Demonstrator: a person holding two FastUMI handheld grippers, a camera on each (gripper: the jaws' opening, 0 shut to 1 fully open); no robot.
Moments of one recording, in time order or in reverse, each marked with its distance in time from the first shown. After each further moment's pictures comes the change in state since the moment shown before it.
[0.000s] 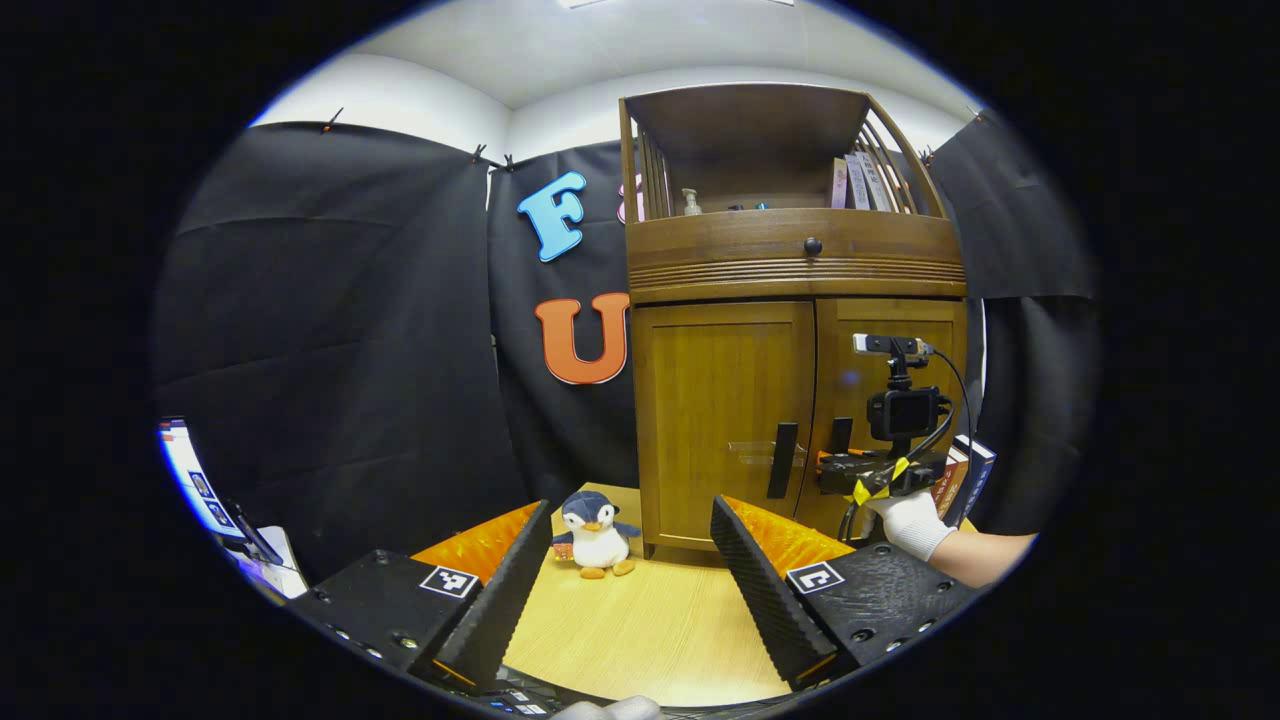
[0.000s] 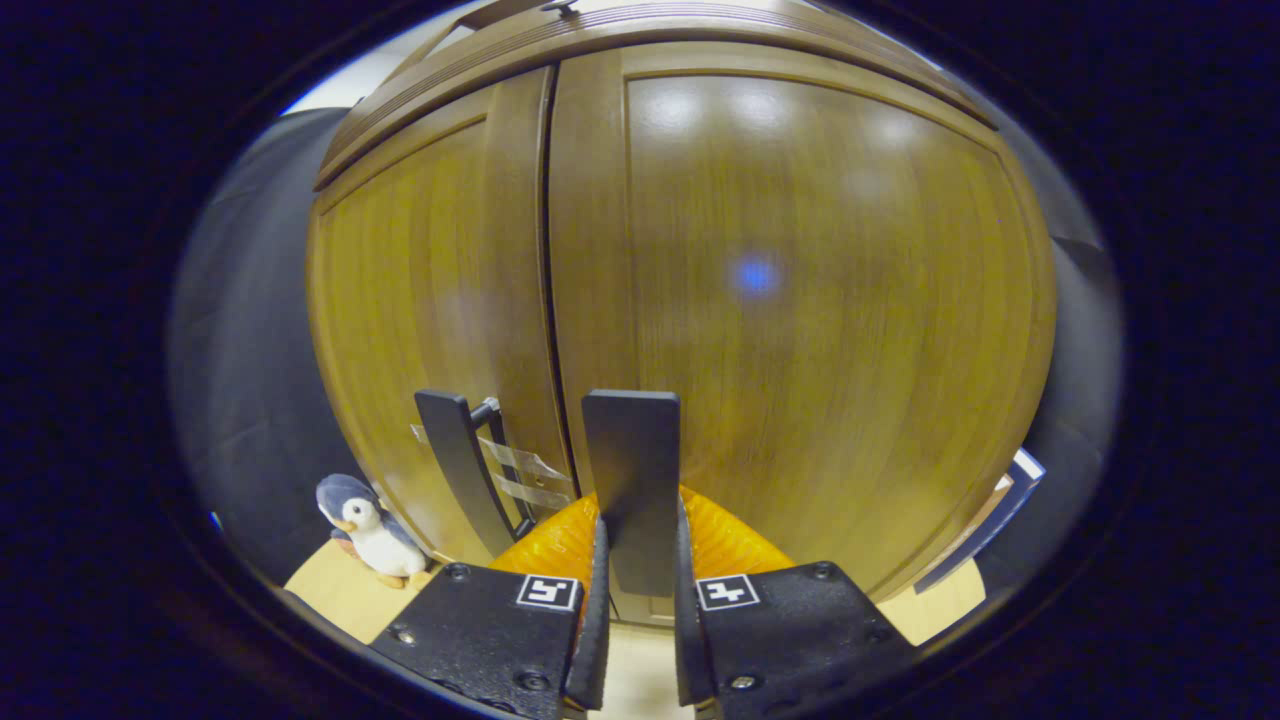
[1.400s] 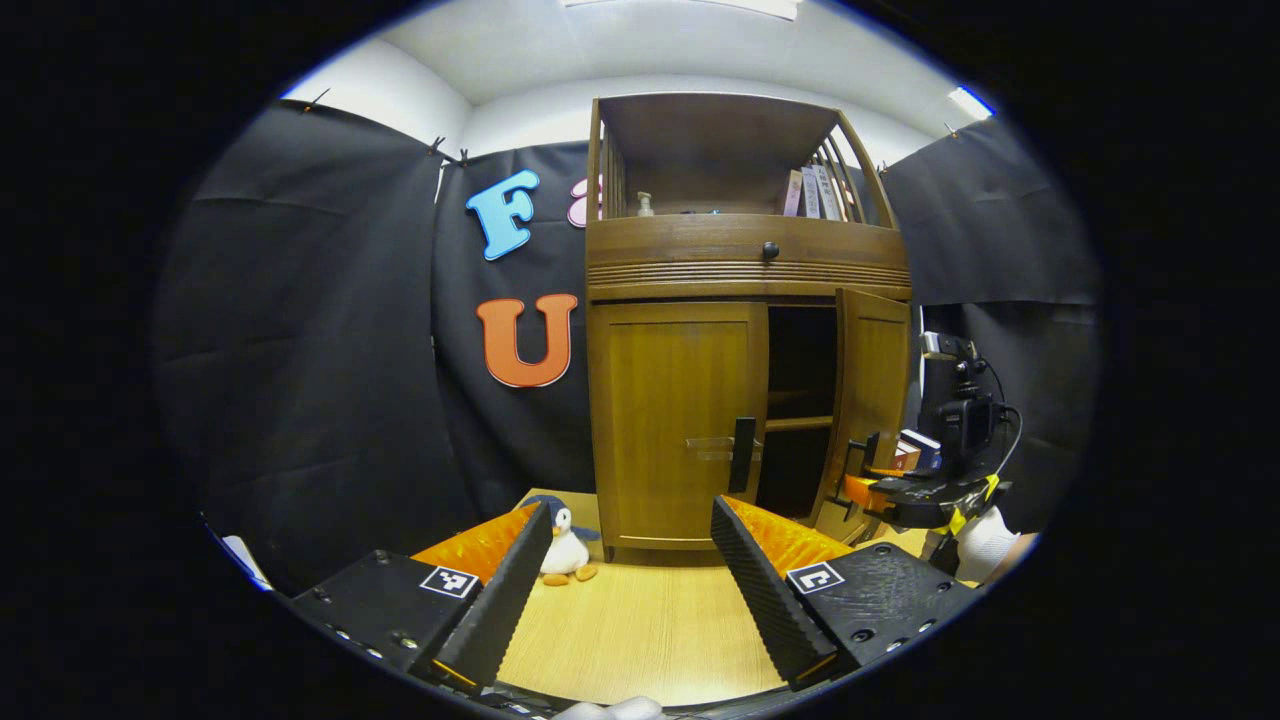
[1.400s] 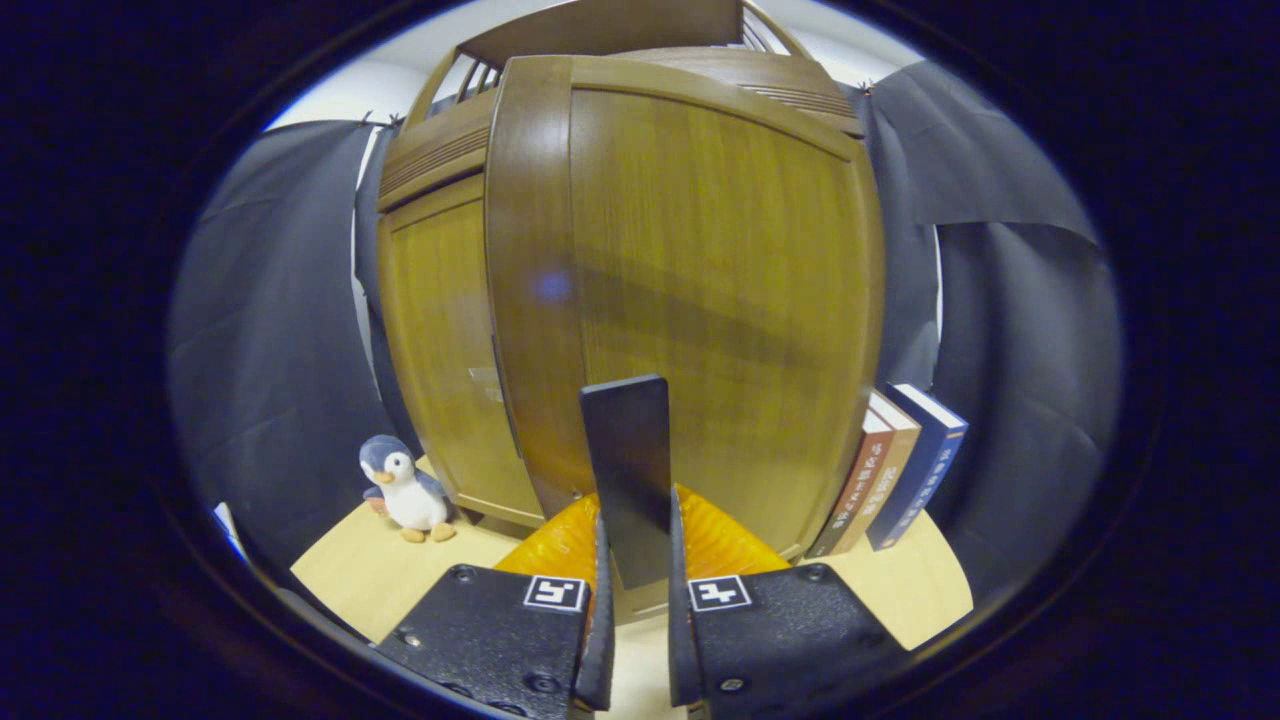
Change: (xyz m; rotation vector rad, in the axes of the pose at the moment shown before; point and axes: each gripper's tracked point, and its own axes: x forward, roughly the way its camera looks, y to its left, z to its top) left arm 0.008 0.003 -0.014 -0.002 -0.022 -0.241; right arm -0.151 -0.041 -0.048 0.010 -0.009 -0.025
